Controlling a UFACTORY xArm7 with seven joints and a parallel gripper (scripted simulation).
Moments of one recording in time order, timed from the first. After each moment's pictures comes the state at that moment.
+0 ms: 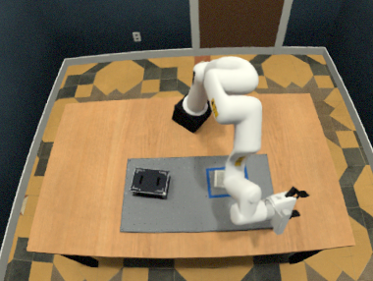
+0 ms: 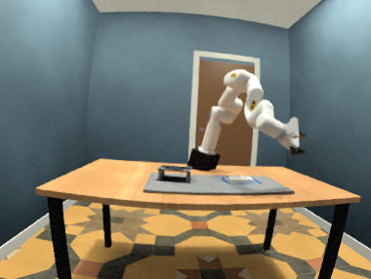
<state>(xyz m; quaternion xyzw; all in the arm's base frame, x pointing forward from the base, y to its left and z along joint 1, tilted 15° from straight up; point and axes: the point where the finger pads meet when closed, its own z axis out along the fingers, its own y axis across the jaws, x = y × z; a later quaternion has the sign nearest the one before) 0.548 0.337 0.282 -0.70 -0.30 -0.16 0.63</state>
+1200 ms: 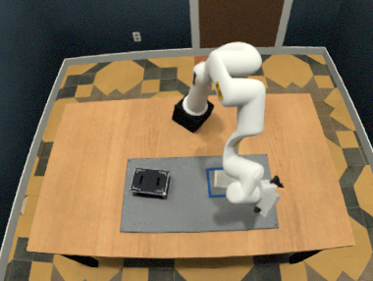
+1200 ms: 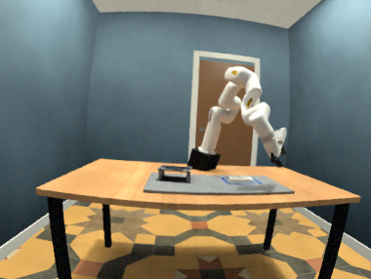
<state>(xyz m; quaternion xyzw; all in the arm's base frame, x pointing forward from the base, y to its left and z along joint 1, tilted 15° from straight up) 0.490 0.287 0.175 -0.81 -0.37 -0.13 0.44</state>
